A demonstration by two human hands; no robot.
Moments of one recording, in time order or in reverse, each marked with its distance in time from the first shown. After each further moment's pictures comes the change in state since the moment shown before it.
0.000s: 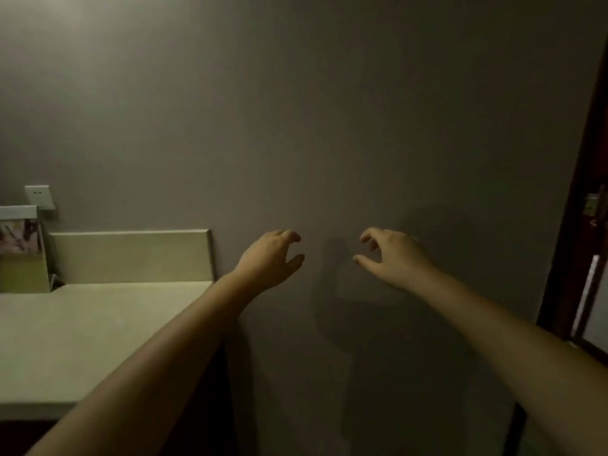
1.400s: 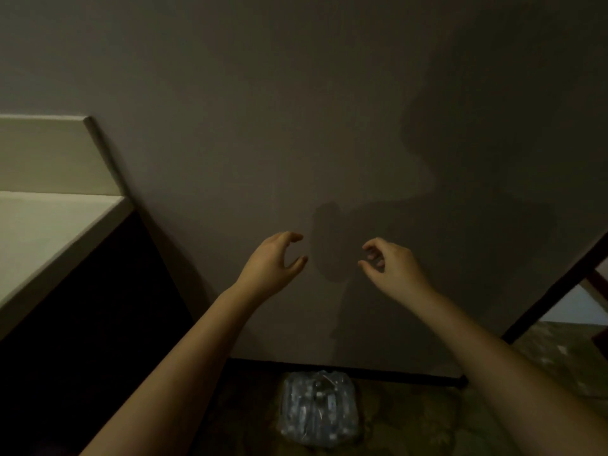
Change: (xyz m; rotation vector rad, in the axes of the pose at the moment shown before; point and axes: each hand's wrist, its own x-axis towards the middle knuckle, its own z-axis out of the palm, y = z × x) left_hand 0.094 0.014 0.332 -0.308 -0.179 -0.279; right_hand 0.032 0.257 0.245 0.319 -0.301 0.204
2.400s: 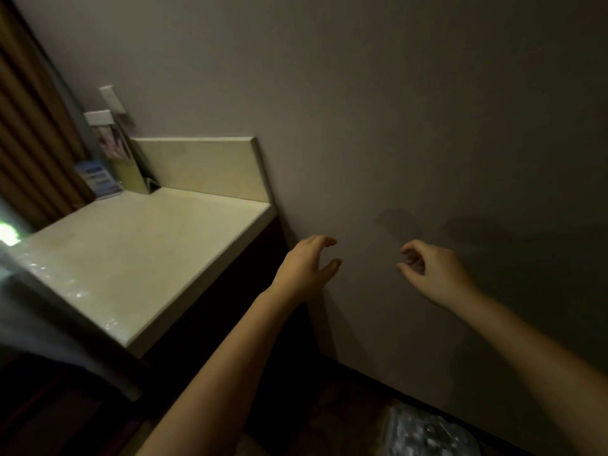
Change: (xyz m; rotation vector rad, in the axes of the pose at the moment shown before) left_hand -0.018 -0.094 -0.112 0.272 0.100 -0.267; right_hand 0.111 -0.103 0.107 0.196 -0.150 -0.299
